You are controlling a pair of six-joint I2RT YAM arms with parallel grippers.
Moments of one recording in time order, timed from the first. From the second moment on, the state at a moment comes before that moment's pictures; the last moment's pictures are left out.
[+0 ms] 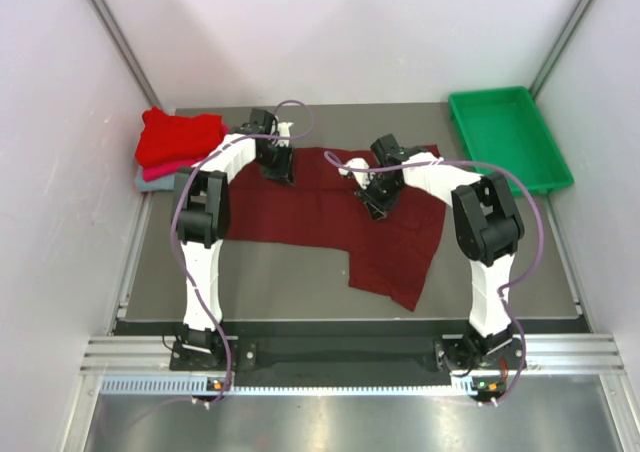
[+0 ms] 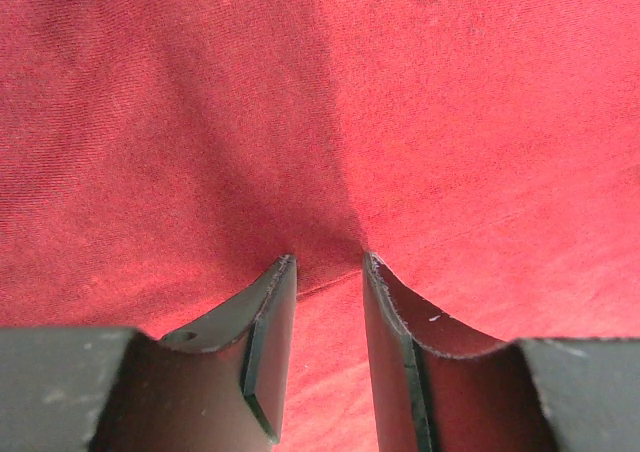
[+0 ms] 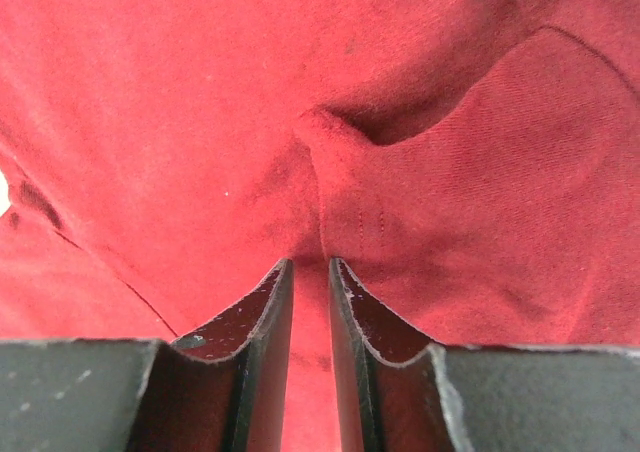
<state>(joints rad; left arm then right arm) -0.20 2.26 1.81 -0.68 0.33 -0.03 0.46 2.04 1.50 -0.73 -0.33 -0.55</state>
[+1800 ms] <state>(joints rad) -0.20 2.26 1.81 -0.68 0.33 -0.03 0.56 2.14 1.68 -0.68 -0.16 -0.47</state>
